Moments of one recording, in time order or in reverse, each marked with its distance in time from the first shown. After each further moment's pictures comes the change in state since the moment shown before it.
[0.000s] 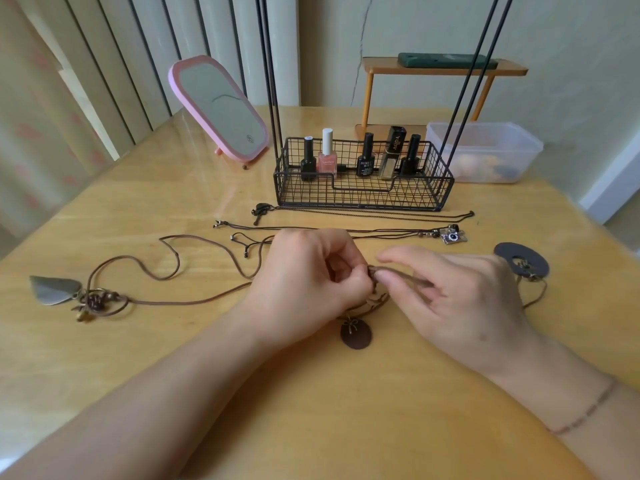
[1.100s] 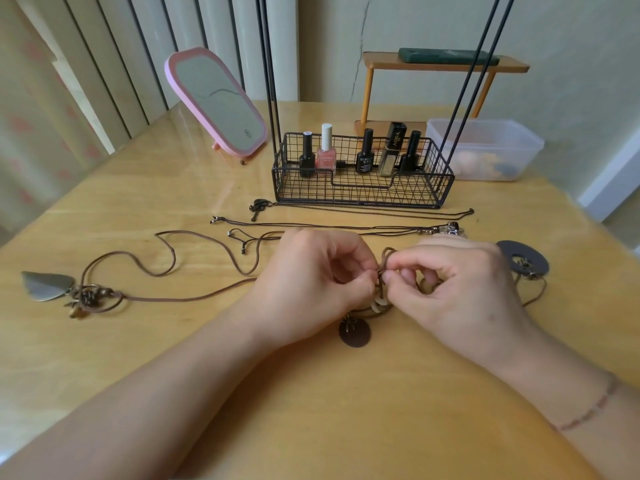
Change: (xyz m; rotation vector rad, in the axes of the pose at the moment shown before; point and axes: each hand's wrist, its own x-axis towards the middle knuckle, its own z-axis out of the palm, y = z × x) left_hand 0.002 -0.005 0.004 -0.119 -0.106 0.061; right_hand 0.004 0.001 0.002 0.165 -0.061 0.177
